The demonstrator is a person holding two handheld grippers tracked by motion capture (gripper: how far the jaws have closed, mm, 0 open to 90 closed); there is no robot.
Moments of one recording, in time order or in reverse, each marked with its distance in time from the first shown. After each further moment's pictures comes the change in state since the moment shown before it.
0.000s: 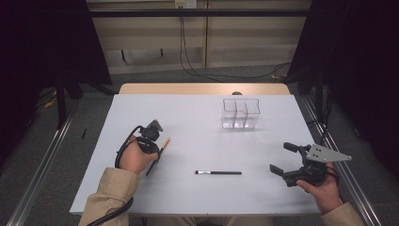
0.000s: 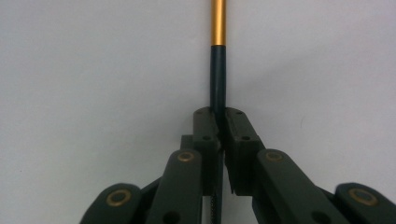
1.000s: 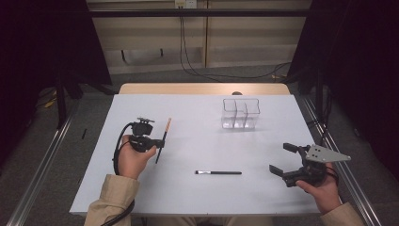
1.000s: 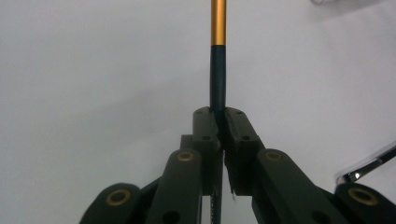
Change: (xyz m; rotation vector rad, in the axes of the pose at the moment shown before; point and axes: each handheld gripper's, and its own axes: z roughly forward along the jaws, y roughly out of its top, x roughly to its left) left arm 0.004 -0.016 -0.027 -0.476 -0.156 -0.043; right arm 0.000 -0.001 0.001 0.004 0.003 -0.002
